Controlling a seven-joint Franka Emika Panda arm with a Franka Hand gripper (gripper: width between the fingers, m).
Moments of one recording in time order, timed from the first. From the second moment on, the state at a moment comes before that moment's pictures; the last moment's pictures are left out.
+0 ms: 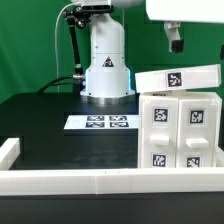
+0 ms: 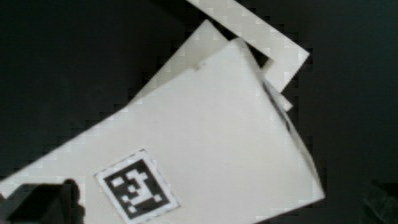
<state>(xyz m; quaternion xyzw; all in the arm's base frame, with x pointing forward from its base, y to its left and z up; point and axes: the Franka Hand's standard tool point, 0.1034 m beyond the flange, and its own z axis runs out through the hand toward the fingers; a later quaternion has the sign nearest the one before) 0.625 0.100 0.194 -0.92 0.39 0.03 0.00</state>
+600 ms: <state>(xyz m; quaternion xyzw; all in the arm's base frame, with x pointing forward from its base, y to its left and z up) 0.625 0.103 0.191 -1.00 0.05 0.03 0.01</state>
